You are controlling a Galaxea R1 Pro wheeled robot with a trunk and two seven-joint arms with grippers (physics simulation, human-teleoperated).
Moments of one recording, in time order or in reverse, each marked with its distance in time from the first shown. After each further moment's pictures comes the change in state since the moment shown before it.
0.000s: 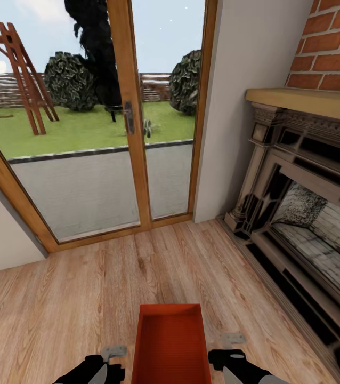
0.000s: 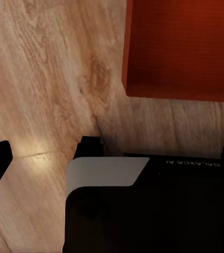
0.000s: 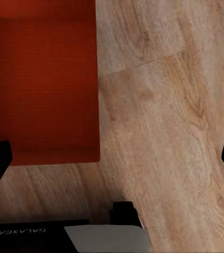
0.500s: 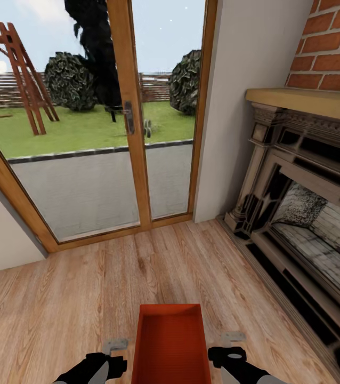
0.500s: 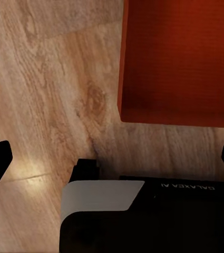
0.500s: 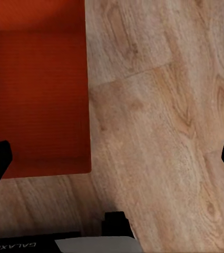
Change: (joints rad) left arm -0.002 -0.003 -0.001 -0.018 -0.001 -0.069 -0.002; right arm 0.001 0.009 0.009 -0.010 0.009 -0.033 -0.064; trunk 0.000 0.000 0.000
